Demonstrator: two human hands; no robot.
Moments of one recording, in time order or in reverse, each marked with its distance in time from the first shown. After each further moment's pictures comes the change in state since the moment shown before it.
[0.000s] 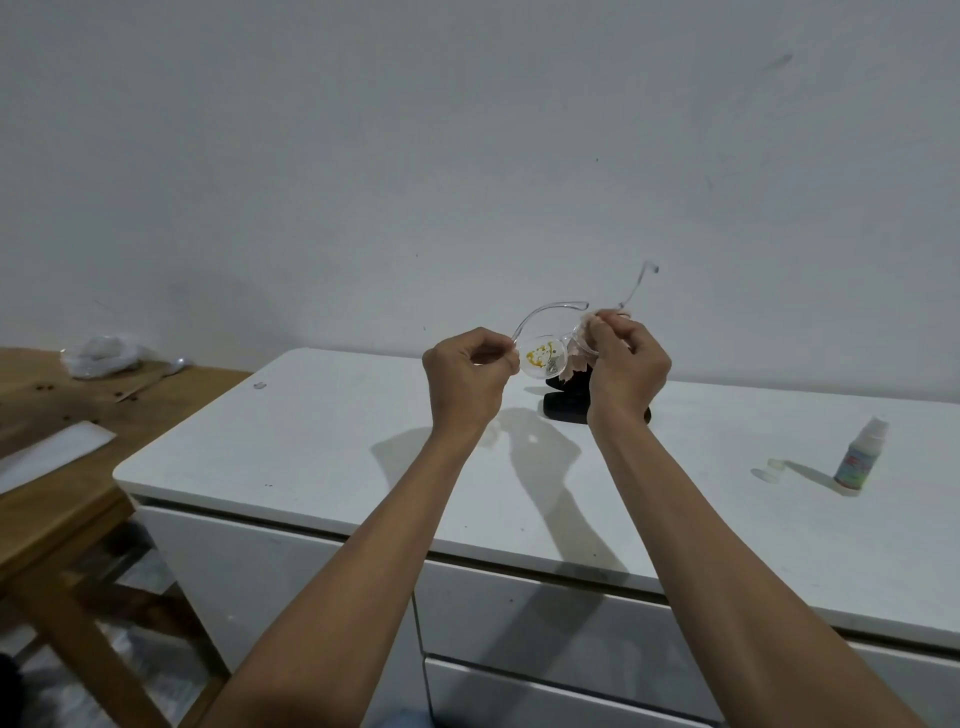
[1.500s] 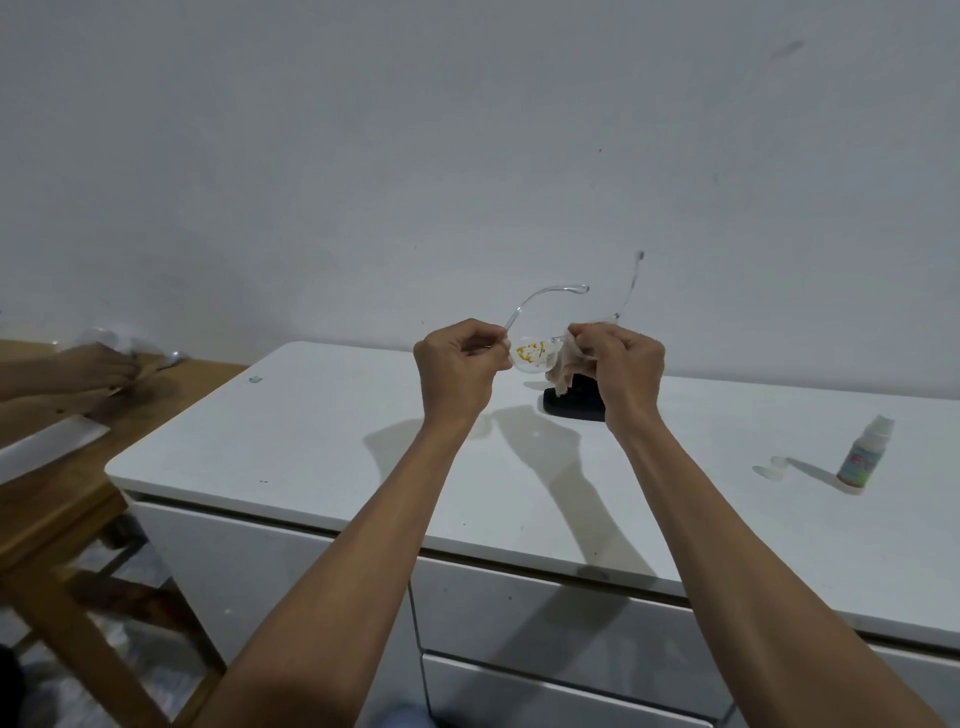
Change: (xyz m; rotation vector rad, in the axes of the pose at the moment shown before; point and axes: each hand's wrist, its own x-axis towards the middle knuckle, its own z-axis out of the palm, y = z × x) left_hand 0.011 -0.011 -0.004 -0.072 -0.002 -0.010; right_hand 0.006 -0.004 -0.013 -0.176 -0.296 0.072
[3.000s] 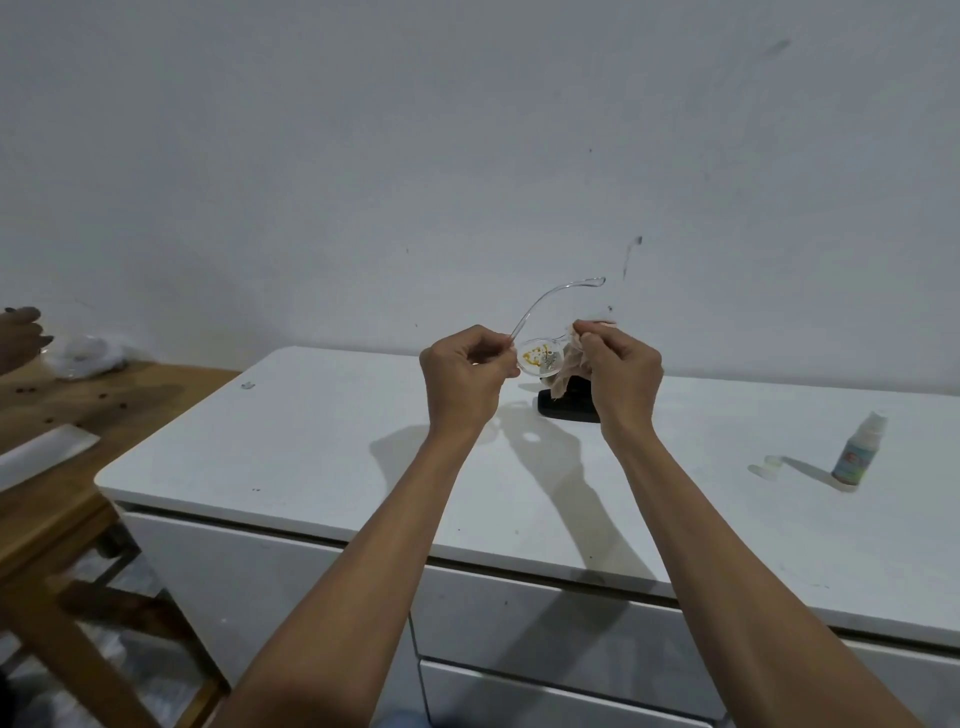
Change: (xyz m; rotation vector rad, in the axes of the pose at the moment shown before) left_hand -0.008 0.003 0.011 0.009 -0.020 0.017; right_hand 0.011 0.021 -0.006 -0.129 0.098 -0.070
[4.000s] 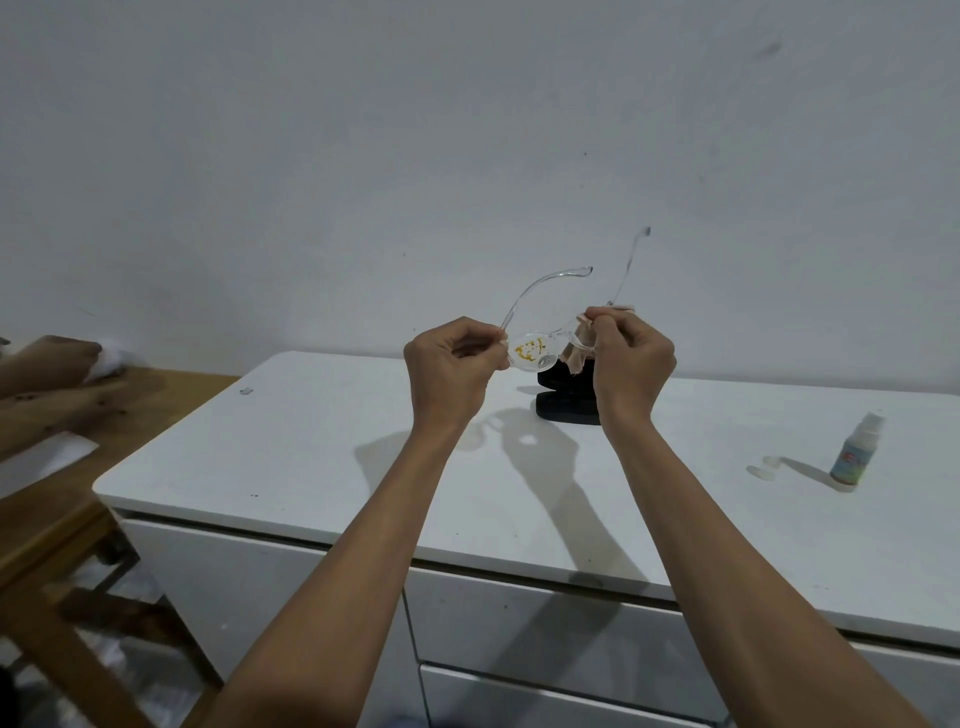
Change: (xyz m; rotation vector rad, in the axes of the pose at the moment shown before) left_hand 0.005 0.014 -0.011 -0.017 -0.023 0.053; right_hand 0.000 -0.023 0.006 0.023 0.173 -0.058
